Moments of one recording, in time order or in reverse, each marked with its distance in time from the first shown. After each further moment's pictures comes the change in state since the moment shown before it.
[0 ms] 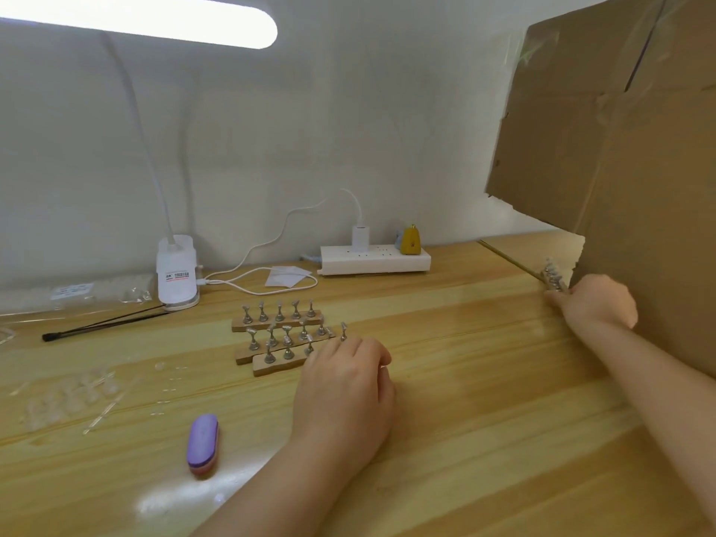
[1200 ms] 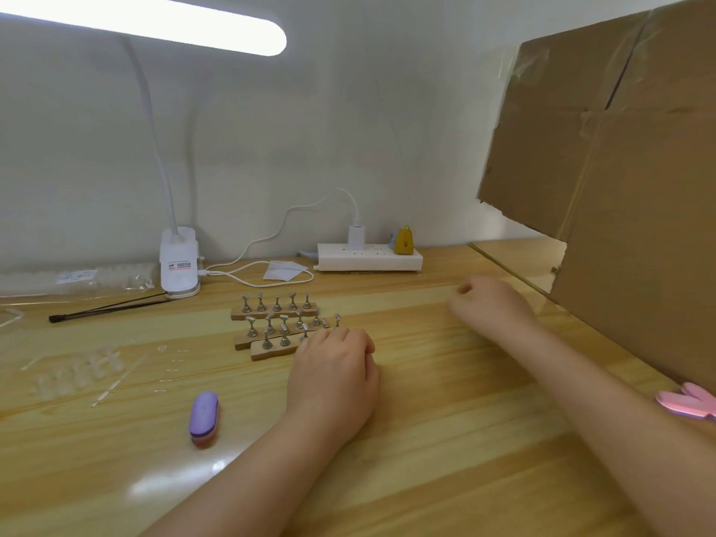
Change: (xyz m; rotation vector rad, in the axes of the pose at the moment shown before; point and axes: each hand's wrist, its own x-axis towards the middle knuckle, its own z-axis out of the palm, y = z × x) left_hand 0.004 -0.003 0.003 0.102 -0.072 -0.078; right_hand -0.098 -0.085 -0.030 0.037 -0.304 -0.420
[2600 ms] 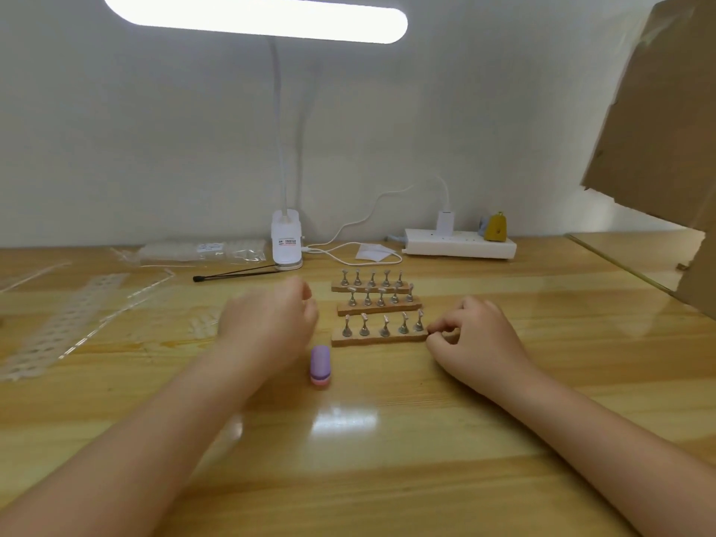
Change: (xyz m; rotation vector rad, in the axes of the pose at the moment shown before) left_hand -0.029 -0.115 -0.101 0.231 0.014 -0.375; right_hand -0.098 -0.102 0.055 0.243 0.000 -0.445
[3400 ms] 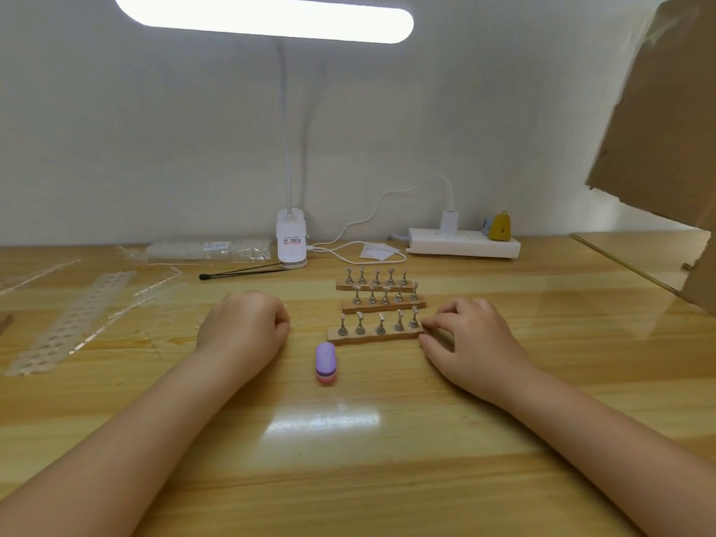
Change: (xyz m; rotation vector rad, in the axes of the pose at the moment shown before) left_hand 0.001 -0.040 0.012 0.050 -0.020 0.006; right_hand -0.003 -0.001 0.003 -0.131 -0.049 -0.152
